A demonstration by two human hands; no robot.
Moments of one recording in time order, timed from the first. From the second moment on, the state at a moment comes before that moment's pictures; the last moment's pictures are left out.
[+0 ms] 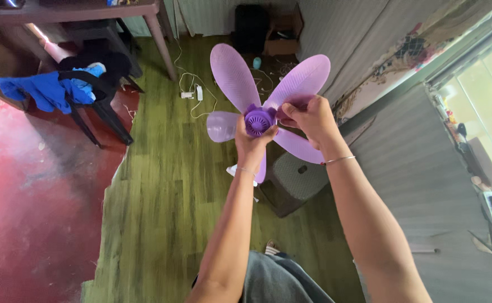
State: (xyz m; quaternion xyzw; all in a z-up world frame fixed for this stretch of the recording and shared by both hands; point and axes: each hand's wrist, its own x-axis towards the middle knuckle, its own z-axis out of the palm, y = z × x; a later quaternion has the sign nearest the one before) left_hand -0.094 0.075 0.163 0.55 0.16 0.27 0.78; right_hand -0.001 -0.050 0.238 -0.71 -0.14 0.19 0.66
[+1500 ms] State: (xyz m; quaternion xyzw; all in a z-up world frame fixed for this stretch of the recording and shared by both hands) left_hand -0.091 0.116 0.187 0.83 0.08 0.24 0.50; right_hand -0.029 -0.063 0.257 -0.83 -0.44 -0.33 0.00
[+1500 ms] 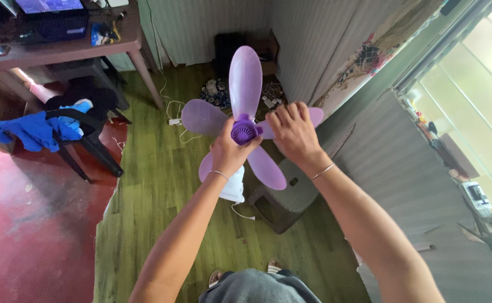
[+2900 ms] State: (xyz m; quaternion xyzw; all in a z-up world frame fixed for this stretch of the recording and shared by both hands) left_hand -0.095 0.100 0.195 0.82 -0.08 0.22 0.52; right_hand -0.043 -0.047 0.176 -0.84 -0.18 -0.15 0.49
